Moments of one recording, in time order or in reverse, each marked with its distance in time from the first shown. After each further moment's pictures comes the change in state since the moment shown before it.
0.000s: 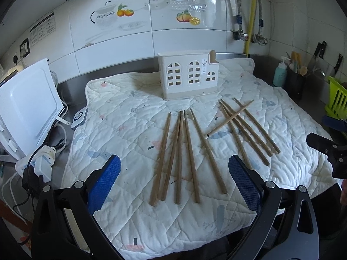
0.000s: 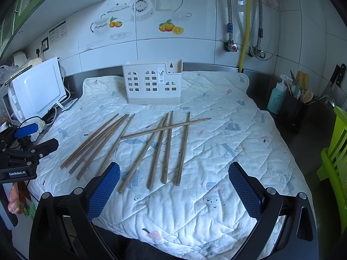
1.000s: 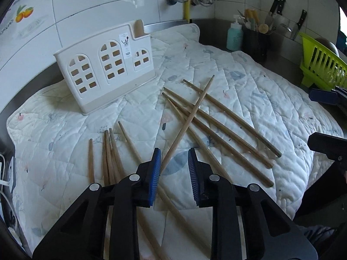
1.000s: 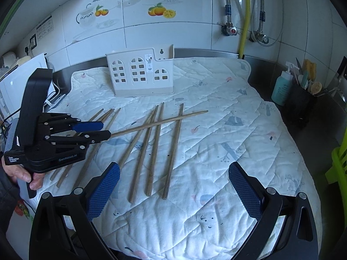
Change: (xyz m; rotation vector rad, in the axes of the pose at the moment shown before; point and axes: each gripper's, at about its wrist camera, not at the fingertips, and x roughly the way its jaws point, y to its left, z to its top) left arm 0.145 -0.067 0.041 0.306 0.143 -0.346; right arm 0.058 -0.023 0.012 0.022 0.084 -0.002
